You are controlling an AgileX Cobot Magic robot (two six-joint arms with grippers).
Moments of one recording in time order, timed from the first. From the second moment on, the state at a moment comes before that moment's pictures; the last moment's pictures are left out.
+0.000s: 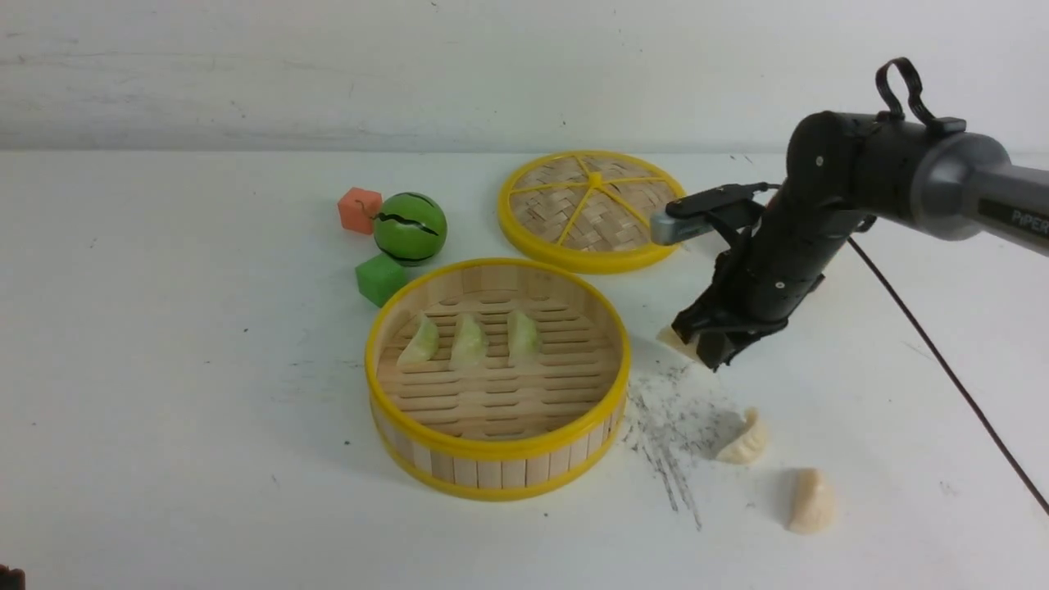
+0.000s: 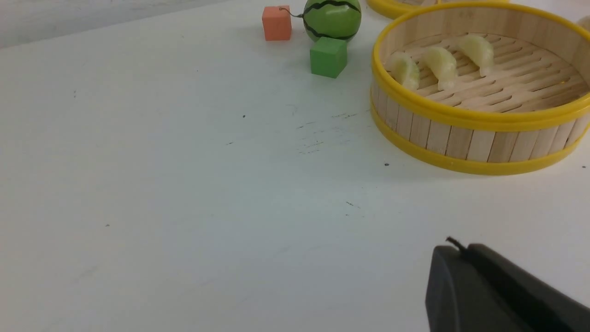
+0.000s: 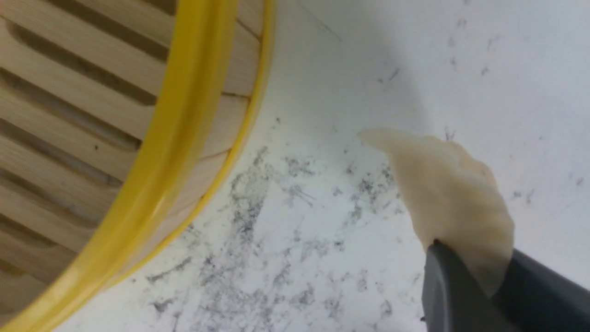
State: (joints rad) right arm 0.24 2.16 -1.75 0.23 0.95 -0.32; left arm -0.27 0.14 -0.27 0.06 0.53 0.03
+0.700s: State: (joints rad) right arm 0.45 1.91 -1.69 0.42 0.93 -0.29; left arm -0.27 0.14 -0.27 0.06 0.53 0.03
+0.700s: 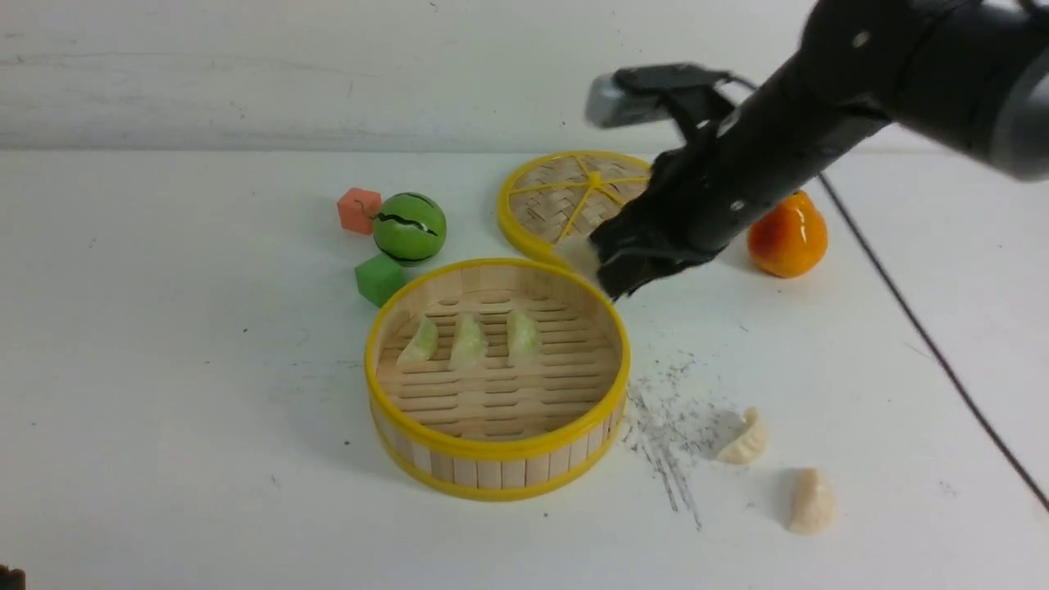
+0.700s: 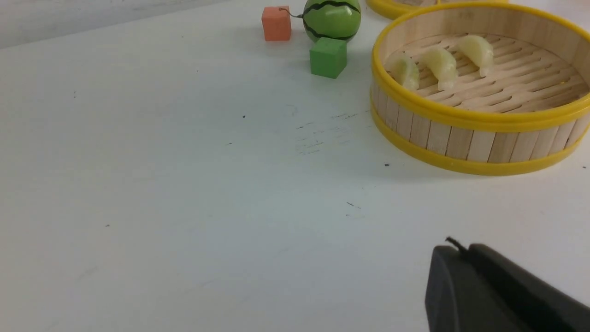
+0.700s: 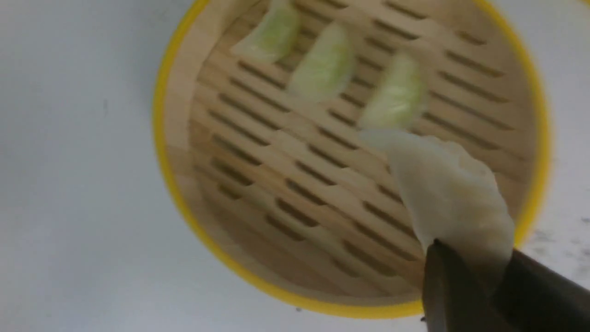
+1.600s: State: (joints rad) right arm 0.70 2.13 -1.67 0.20 0.67 -0.09; left arm -0.27 0.14 -0.27 0.06 0.53 0.03
